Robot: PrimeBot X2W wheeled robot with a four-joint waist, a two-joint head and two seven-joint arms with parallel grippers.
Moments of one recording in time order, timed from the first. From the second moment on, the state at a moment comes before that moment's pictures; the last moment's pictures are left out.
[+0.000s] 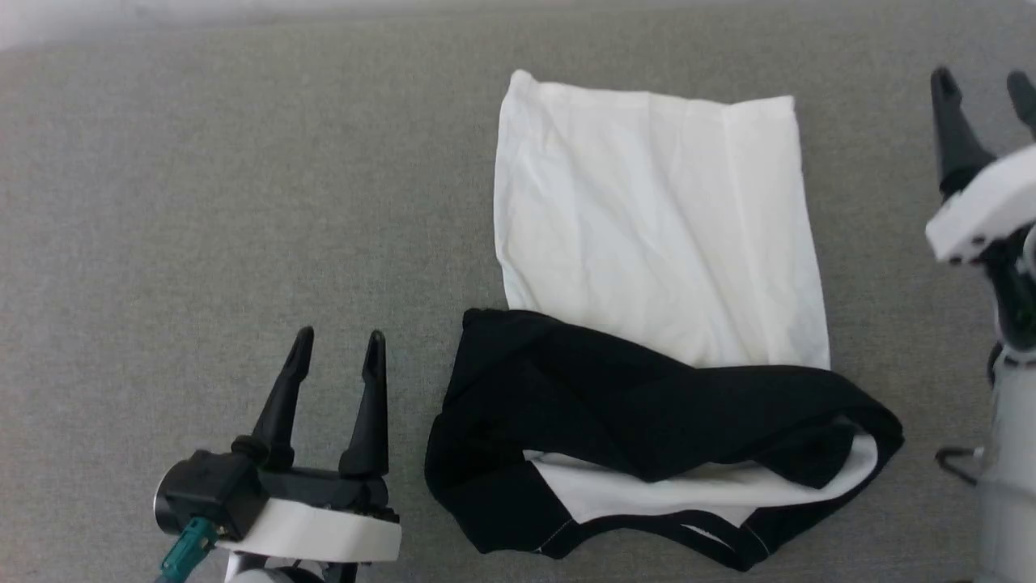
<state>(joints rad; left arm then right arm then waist) 0.03 0.13 -0.16 -0.15 -0.30 0.00 -0.26 -0.55 -0.07 -0.26 0.06 0.14 0.13 0.37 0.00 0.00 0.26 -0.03</state>
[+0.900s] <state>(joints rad) -0.12 0.10 -0.19 -0.14 -0.28 -0.05 -0.26 -0.99 -0.12 -0.35 0.33 0.00 0.13 0.86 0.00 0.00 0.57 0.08</state>
